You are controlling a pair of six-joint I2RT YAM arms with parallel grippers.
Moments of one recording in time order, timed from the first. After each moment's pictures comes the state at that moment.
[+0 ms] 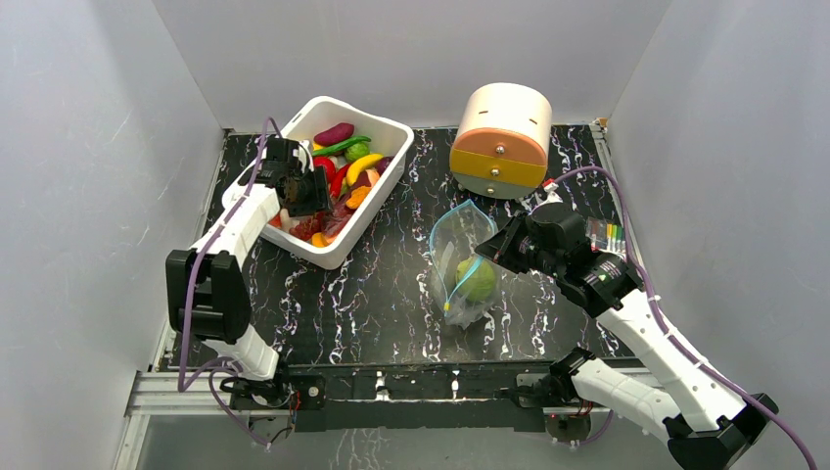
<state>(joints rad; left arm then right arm) -0.13 1.62 1.29 -0.64 0.14 -0.24 0.57 0.86 0.95 -0.66 -0.03 0.92</state>
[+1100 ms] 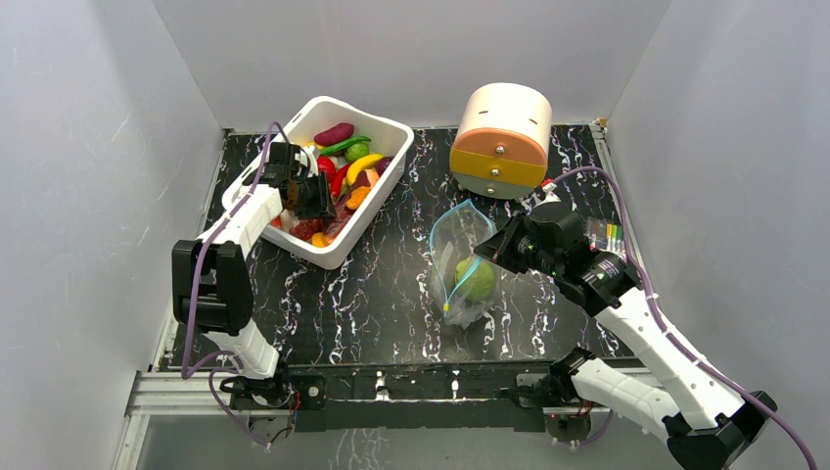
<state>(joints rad) -0.12 1.68 1.27 -0.59 0.25 -0.21 0.57 0.87 0.95 -0.66 -0.04 0.93</state>
